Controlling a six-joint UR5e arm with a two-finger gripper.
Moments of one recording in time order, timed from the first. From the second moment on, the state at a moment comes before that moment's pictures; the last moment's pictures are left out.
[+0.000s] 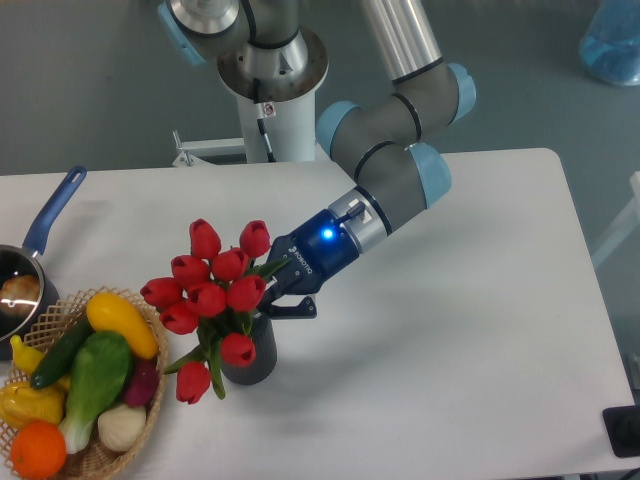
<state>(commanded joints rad) 2.59 -1.96 -1.90 -0.74 0.16 1.33</state>
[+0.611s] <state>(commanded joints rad) 2.60 -1.96 -1.92 -0.74 0.16 1.35</state>
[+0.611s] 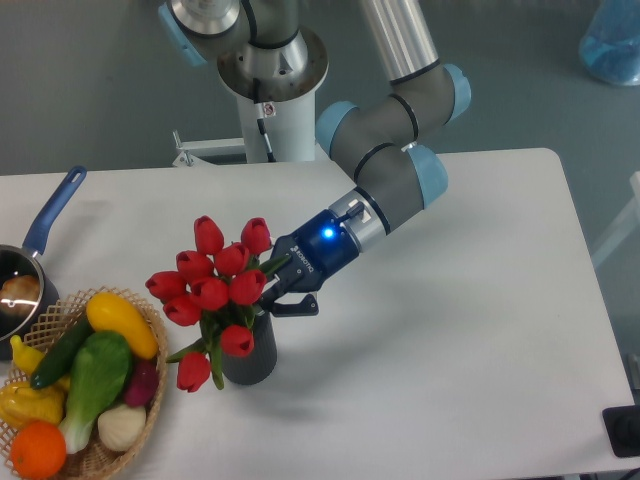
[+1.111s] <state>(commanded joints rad) 2.61 -1.96 -1.95 -0.74 0.16 1.39</state>
